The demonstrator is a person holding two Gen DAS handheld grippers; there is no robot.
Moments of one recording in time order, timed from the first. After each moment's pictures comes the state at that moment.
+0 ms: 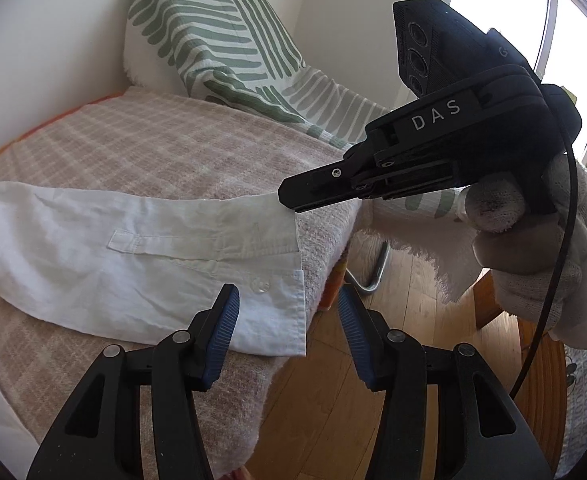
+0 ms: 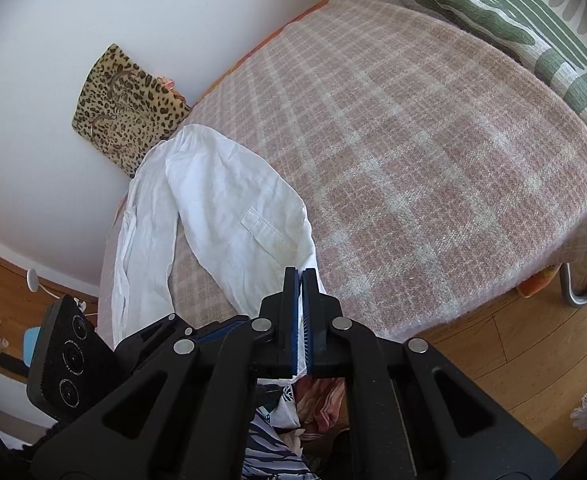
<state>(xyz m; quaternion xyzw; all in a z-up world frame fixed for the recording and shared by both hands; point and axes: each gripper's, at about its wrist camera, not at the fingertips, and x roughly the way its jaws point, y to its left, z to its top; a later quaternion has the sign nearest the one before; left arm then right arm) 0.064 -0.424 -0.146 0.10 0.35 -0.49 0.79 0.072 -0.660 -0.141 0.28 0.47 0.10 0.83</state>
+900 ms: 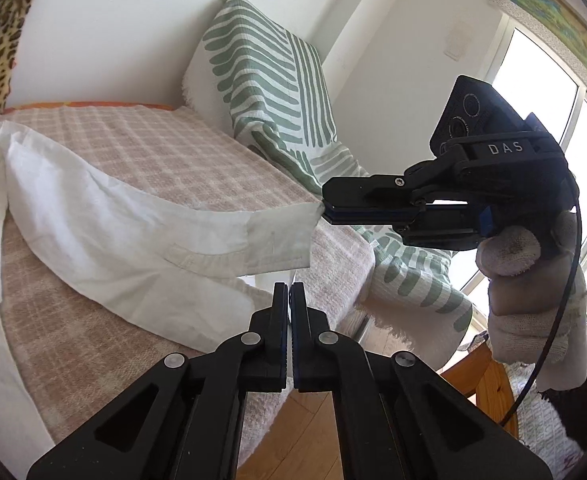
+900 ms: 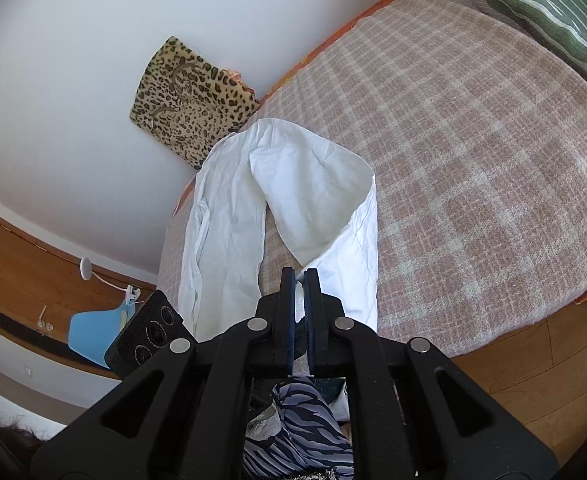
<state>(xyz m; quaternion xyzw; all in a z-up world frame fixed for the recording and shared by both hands) 0.079 -0.367 -0.131 -0.08 0.32 -0.47 0.82 0.092 -0.622 -0.103 0.32 0.46 0.19 0.81</state>
